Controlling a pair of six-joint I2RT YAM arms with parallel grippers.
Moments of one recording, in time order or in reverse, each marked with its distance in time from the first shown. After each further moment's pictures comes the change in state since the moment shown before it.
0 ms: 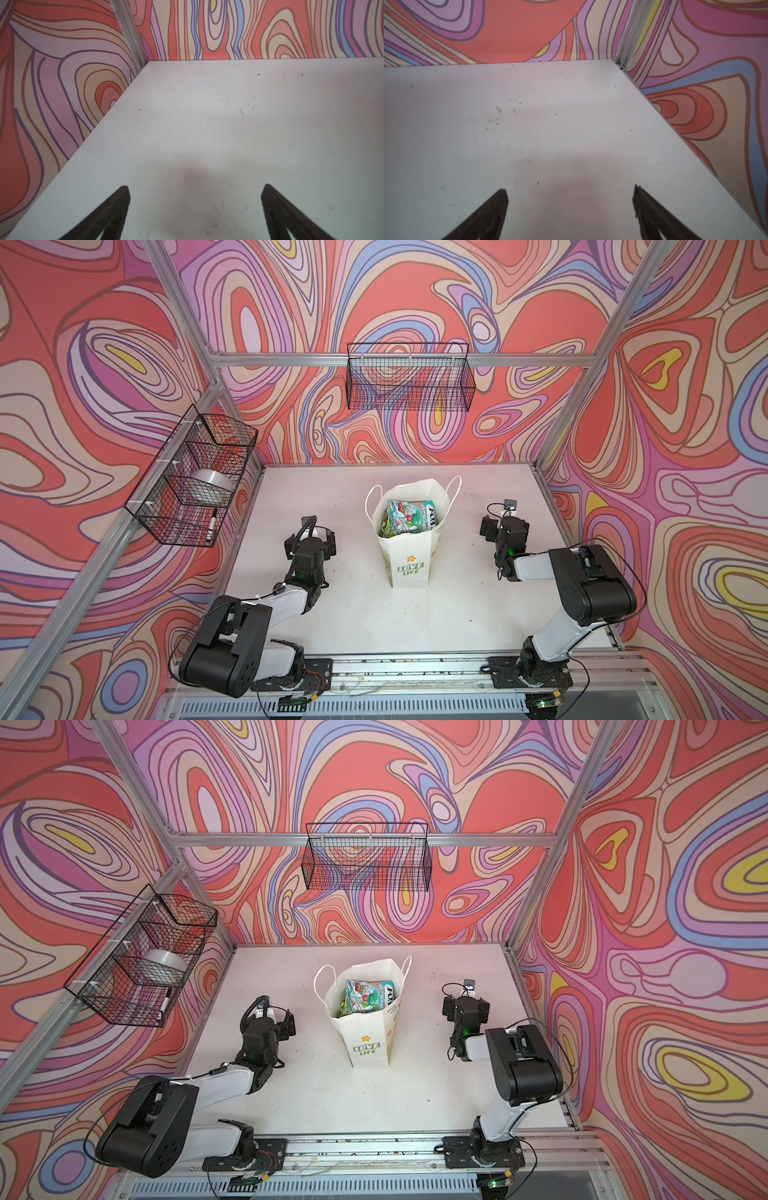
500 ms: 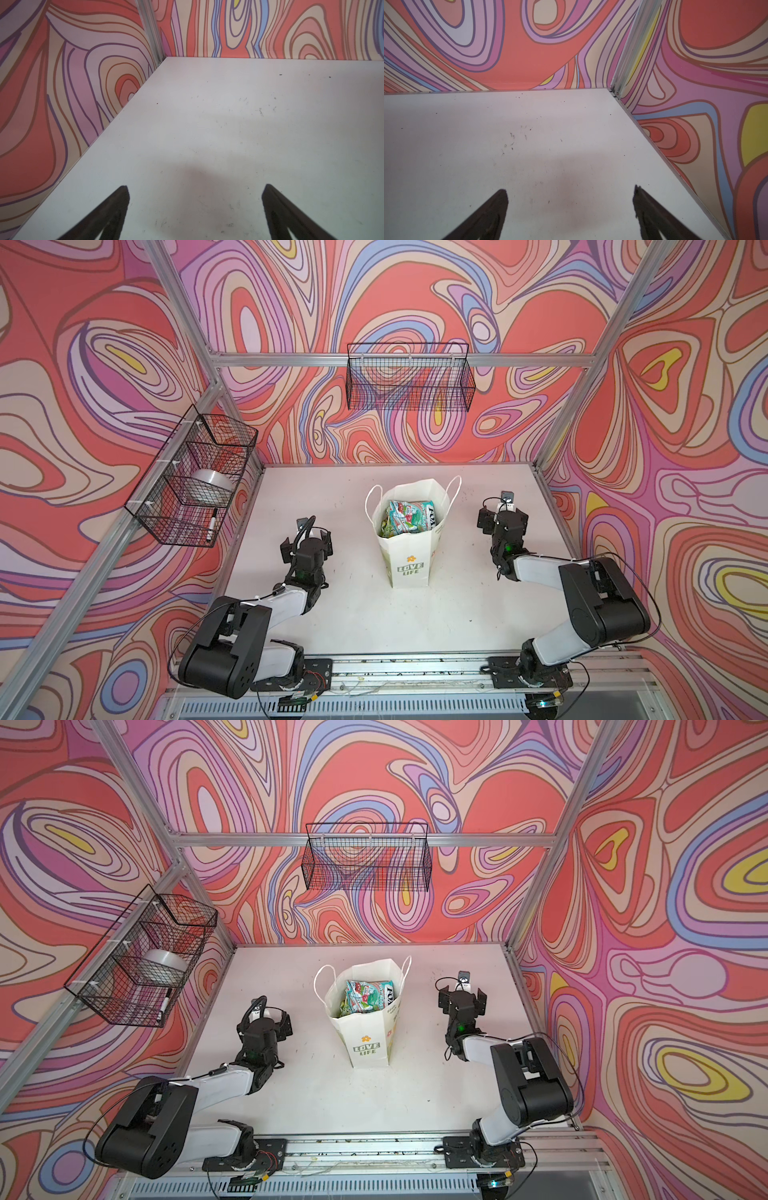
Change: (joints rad) left arm -0.001 -0.004 -0.003 -0.019 -0.074 -0.038; right arm 0.111 -0.134 0.054 -0.124 0.132 -0.047
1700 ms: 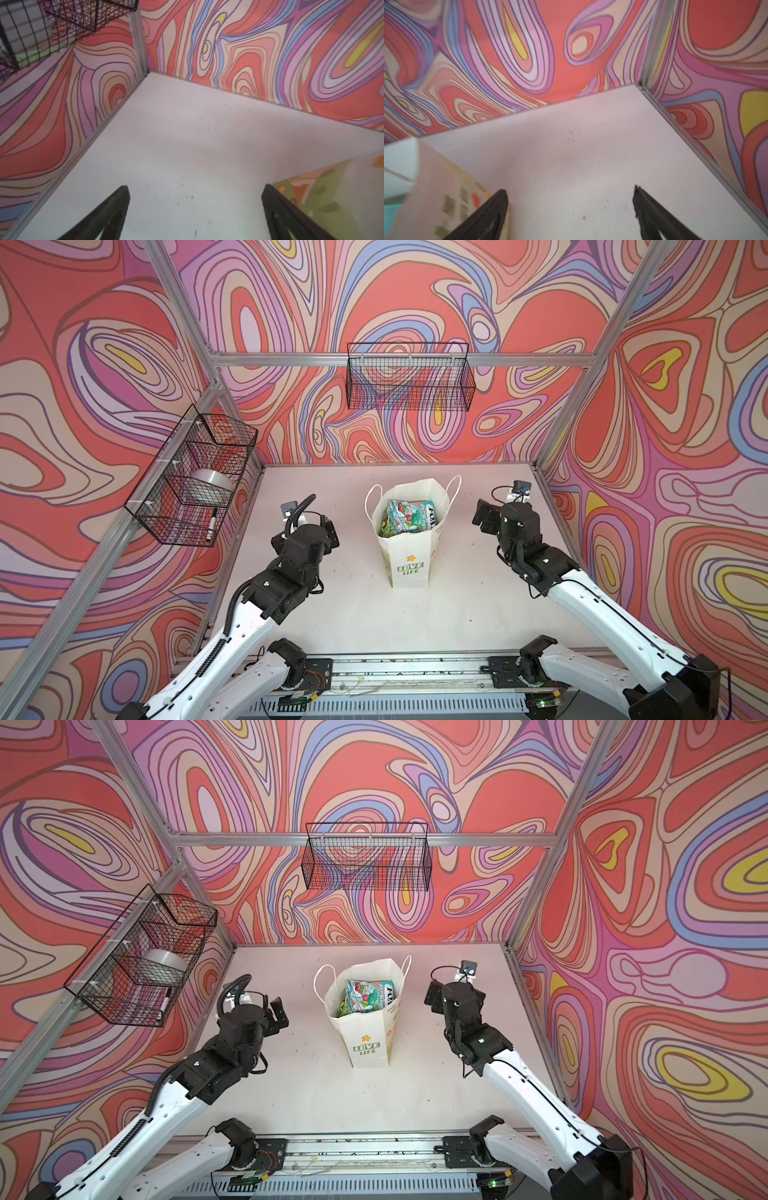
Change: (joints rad) left arm -0.298 -0.489 0.412 -1.041 -0.201 -0.359; right arm 0.239 -0.516 0.202 -0.852 0.063 0.353
